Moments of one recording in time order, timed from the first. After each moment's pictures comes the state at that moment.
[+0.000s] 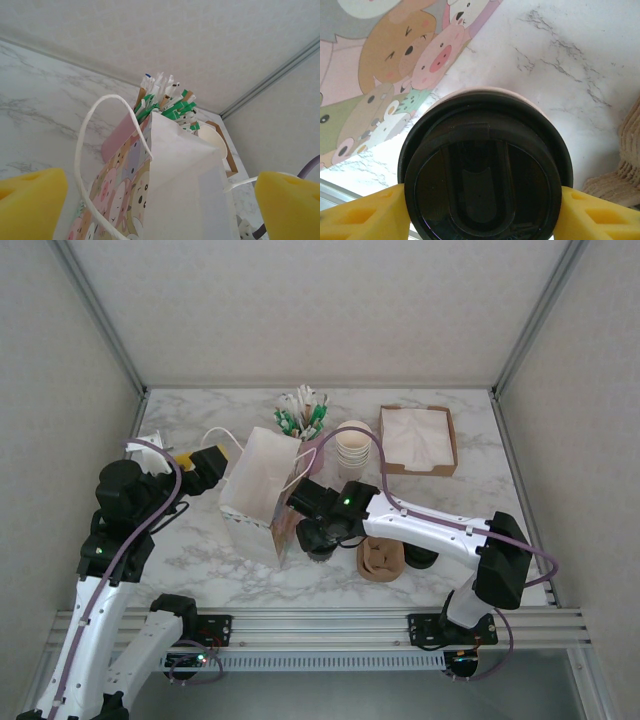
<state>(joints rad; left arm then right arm) -0.18 0.68 0.93 -0.47 0.26 -0.57 1.13 1.60 1.34 -0.99 0.13 0.70</state>
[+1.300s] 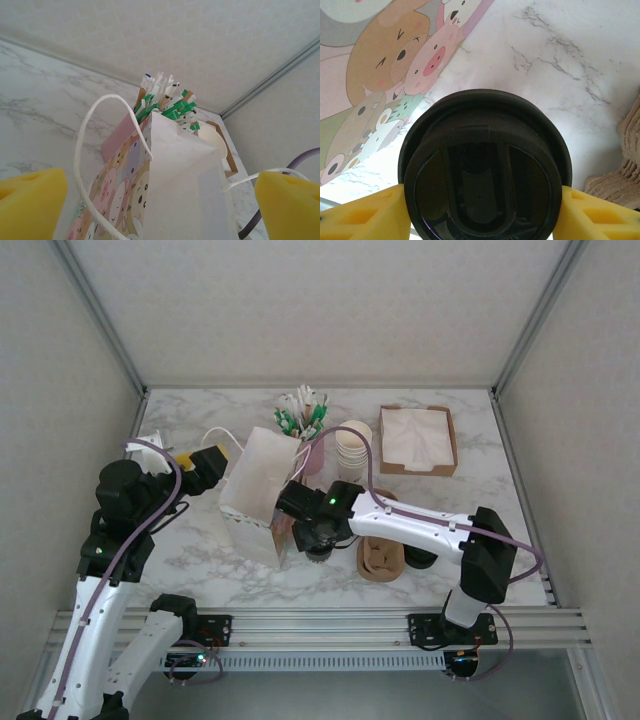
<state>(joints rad) -0.18 0.68 0.93 -0.47 0.26 -0.57 1.15 1.70 1.41 -1.06 0.19 0.74</state>
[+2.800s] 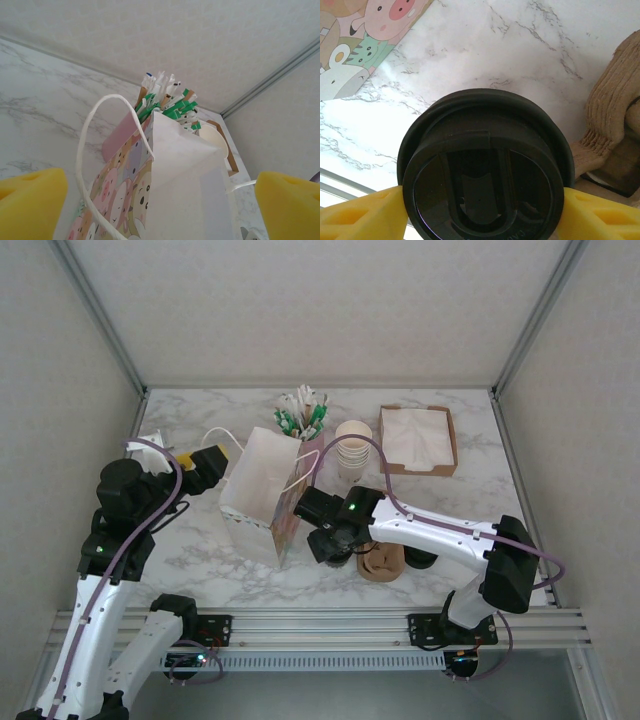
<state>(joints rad) -0.18 0.68 0.93 -0.47 0.26 -0.57 1.14 1.56 1.29 -1.09 0.15 0.62</state>
